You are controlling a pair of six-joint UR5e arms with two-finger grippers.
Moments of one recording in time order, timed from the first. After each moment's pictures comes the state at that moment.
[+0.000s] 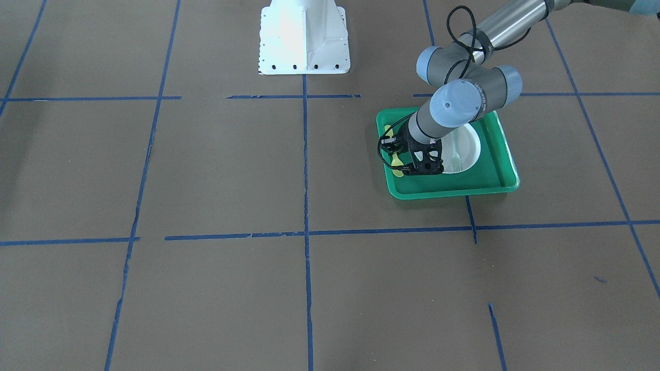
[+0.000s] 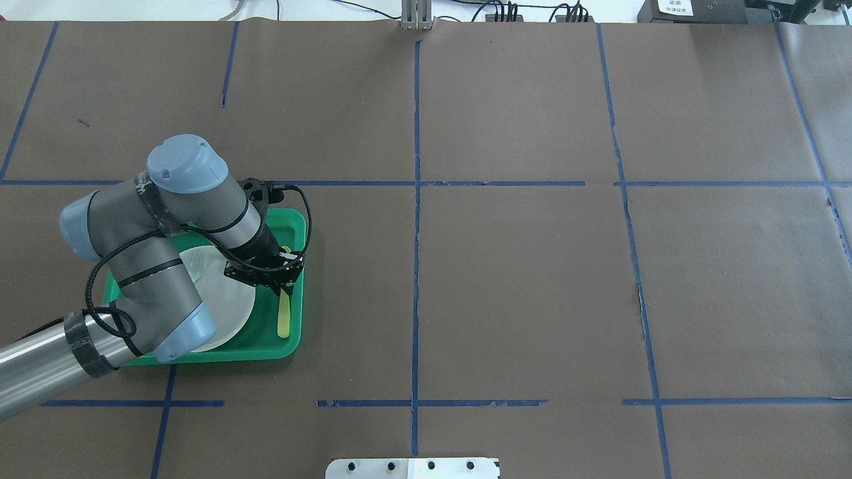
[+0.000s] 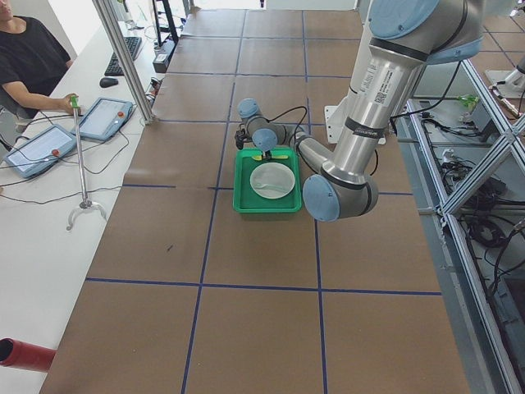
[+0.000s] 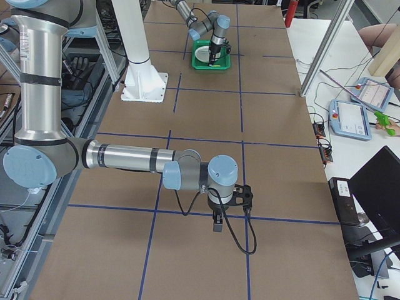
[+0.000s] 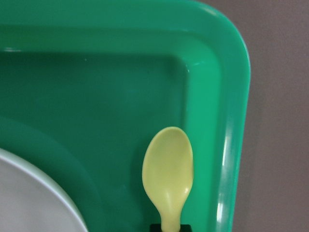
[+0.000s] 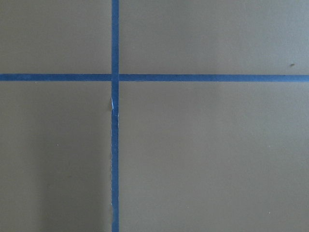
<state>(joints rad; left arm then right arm) -0.63 -2.01 -1.58 -1.86 -2.28 -1.16 1.58 -1.66 1.61 -1.50 2.28 0.03</state>
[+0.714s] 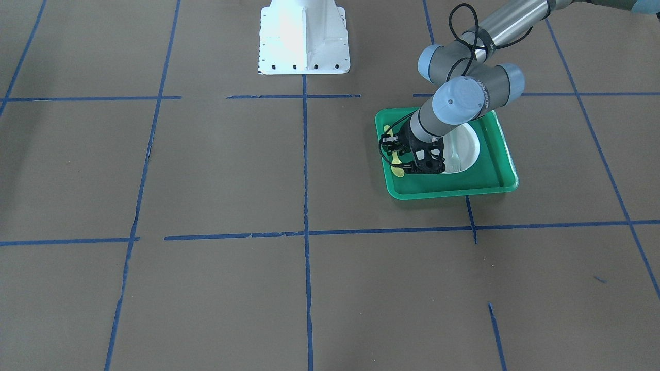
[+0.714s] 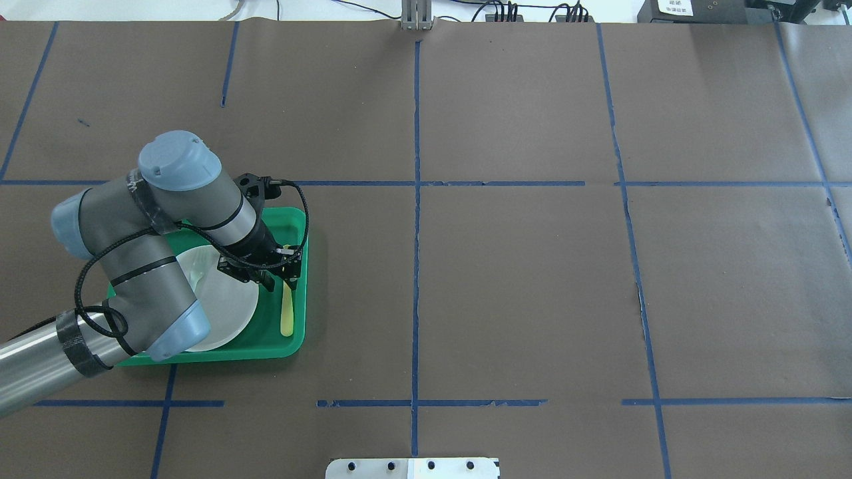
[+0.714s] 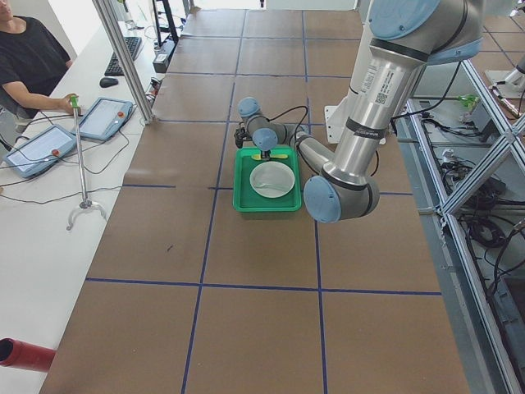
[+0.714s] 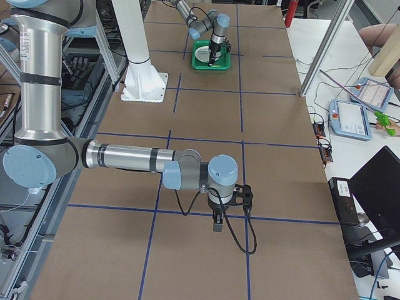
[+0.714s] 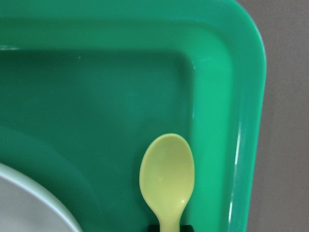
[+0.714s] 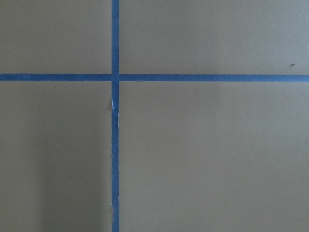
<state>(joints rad) -0.65 -2.00 -1.61 -1.85 -2.27 -1.15 1.58 -1.66 1.61 -1.50 2.28 0.03</state>
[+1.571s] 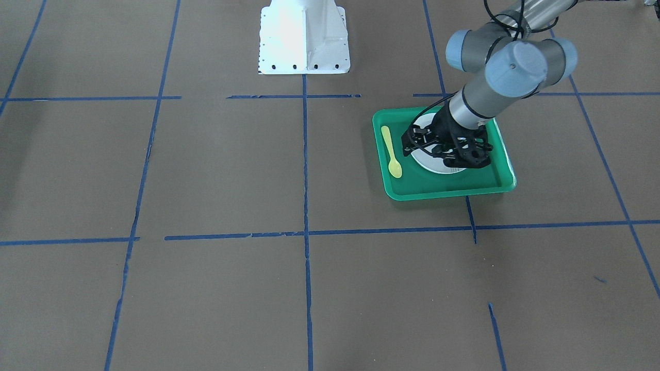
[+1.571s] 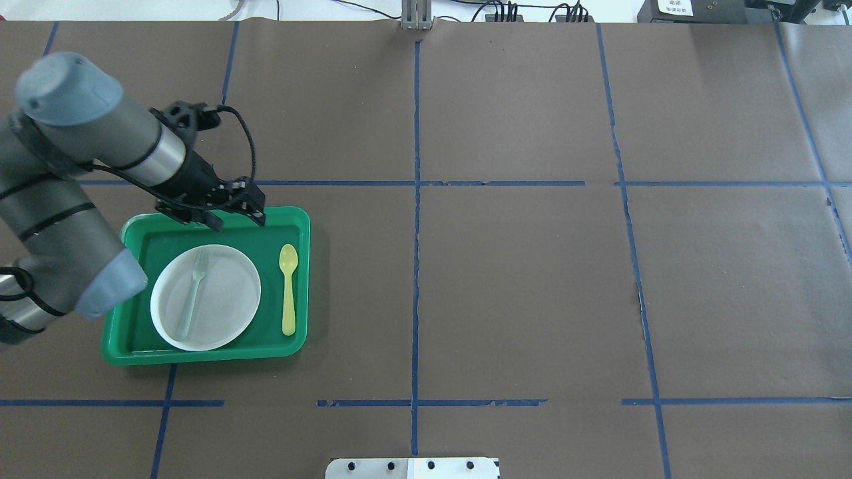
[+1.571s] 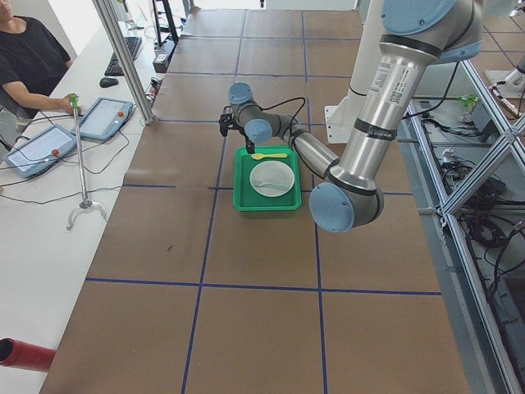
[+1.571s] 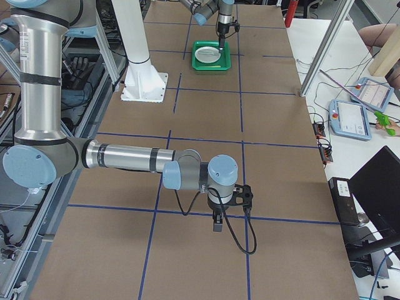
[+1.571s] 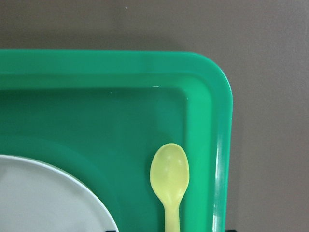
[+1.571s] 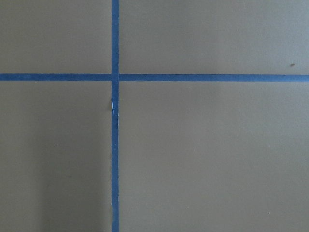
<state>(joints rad) -0.84 -1.91 -1.79 -1.84 -2.28 -1.08 1.58 -1.66 1.61 -1.50 2.28 0.03</state>
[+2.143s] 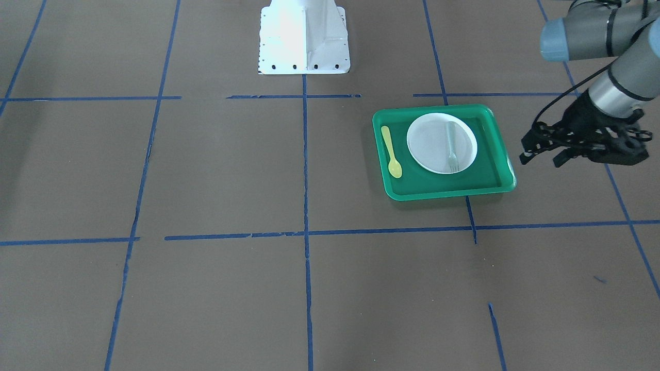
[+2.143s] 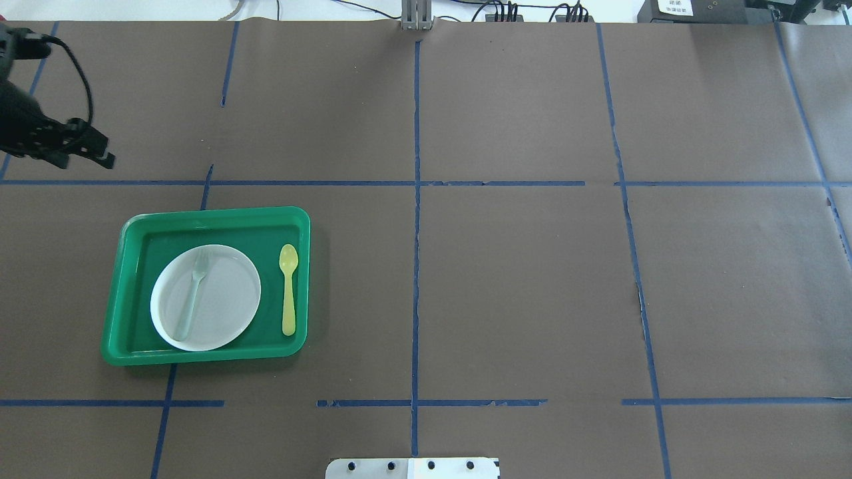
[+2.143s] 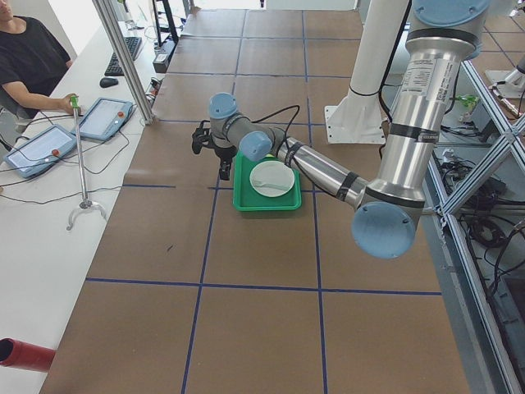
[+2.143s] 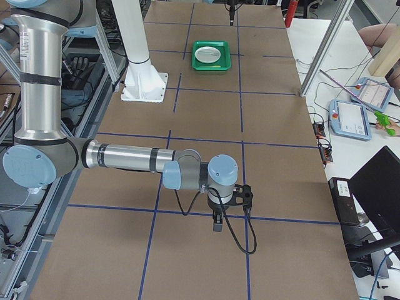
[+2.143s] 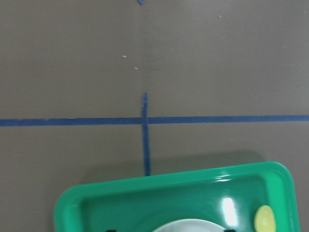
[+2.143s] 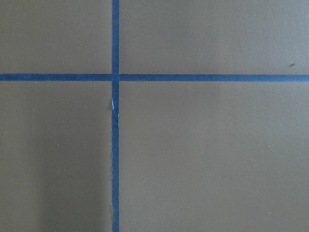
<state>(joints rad) -1.16 -1.74 -1.85 -1.66 -2.30 -0.57 1.58 -1.66 1.61 -1.50 2.28 0.03</state>
